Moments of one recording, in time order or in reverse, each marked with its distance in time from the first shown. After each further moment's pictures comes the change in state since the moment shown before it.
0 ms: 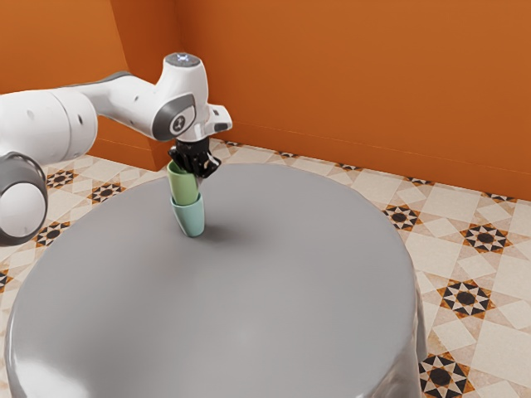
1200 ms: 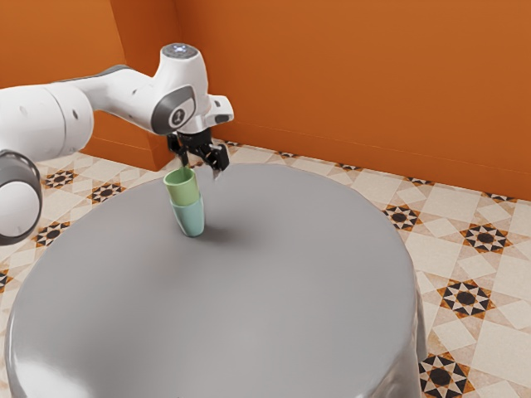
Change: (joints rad) arm -0.002 -0.051 -0.013 -0.011 -0.014 0.026 0.050
